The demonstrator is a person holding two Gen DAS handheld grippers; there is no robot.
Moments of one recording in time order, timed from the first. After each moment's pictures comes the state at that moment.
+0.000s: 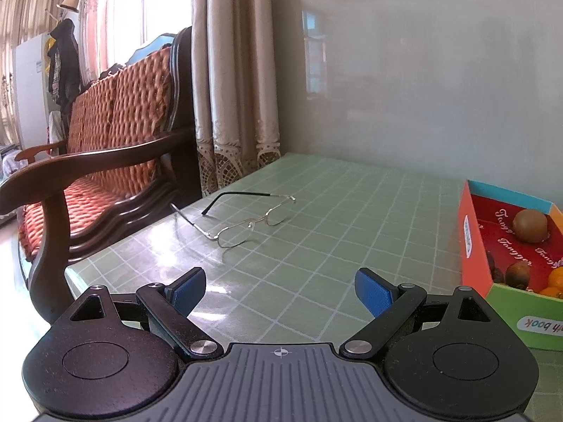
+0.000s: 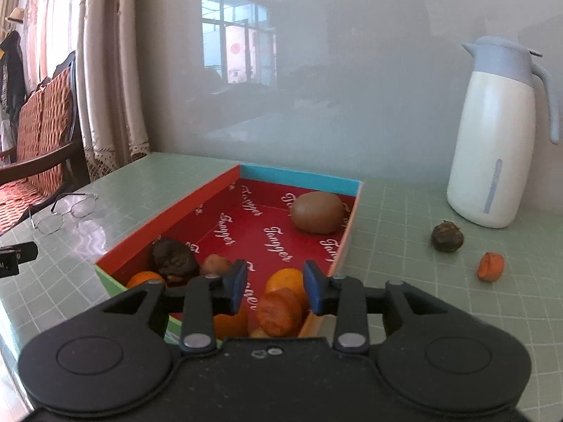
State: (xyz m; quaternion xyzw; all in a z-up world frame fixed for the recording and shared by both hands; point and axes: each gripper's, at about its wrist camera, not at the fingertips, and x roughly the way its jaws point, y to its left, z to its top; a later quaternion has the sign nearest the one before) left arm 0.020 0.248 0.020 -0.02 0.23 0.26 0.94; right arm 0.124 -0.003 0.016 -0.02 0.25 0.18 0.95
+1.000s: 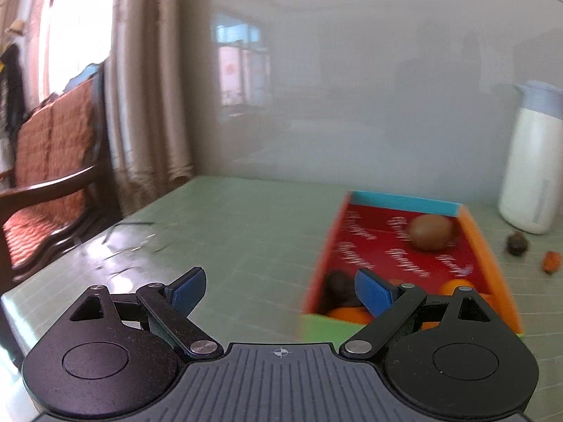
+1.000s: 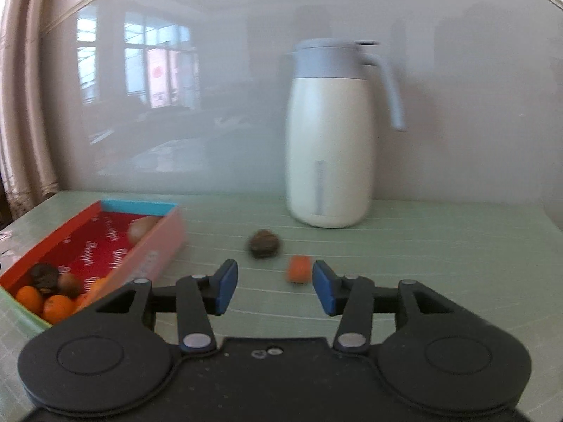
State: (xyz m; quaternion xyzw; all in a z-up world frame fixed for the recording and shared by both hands) left arm 0.055 0.136 0.036 0.00 0.22 0.17 0.96; right arm 0.118 -0.162 0.034 0.01 0.23 0.05 0.97
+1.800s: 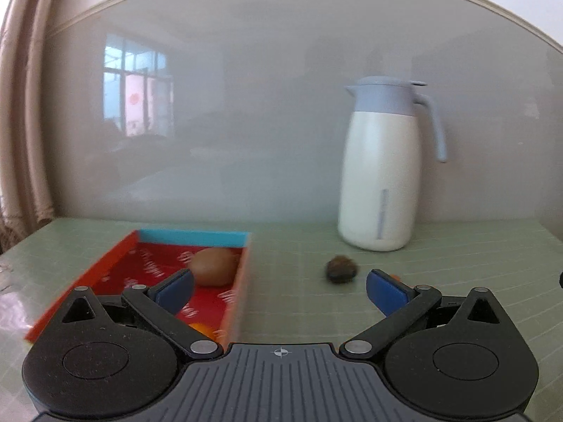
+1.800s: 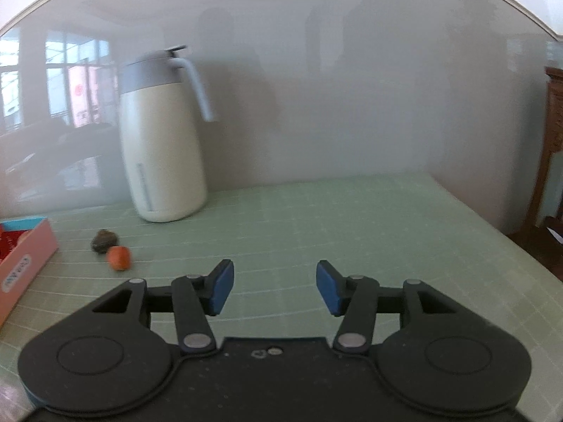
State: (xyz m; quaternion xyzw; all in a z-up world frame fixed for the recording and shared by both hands) left arm 0.095 -0.038 0.042 0.02 0.17 0.00 0.98; right arm 0.082 -0.317 0.022 0.05 0.23 -0.09 0.97
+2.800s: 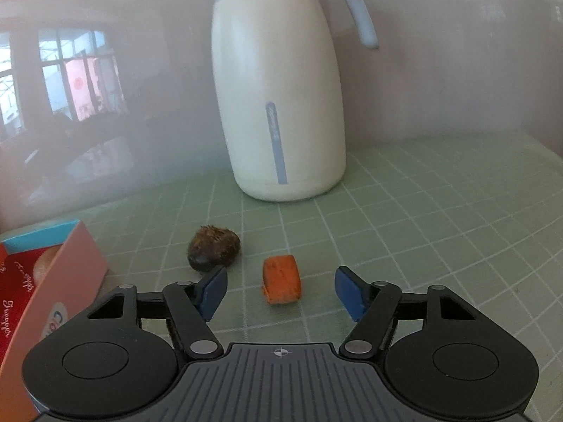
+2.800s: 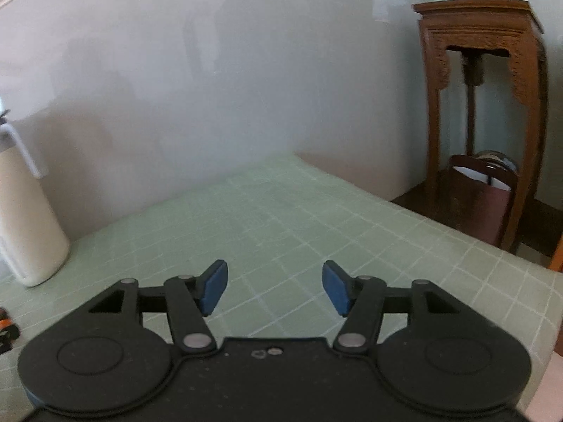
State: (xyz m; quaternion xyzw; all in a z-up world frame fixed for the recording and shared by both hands) left arm 0.201 -0.168 -0.012 0.11 0.28 -0.05 0.95; right arm 0.074 -0.435 0.007 0.16 0.21 -0.26 0.93
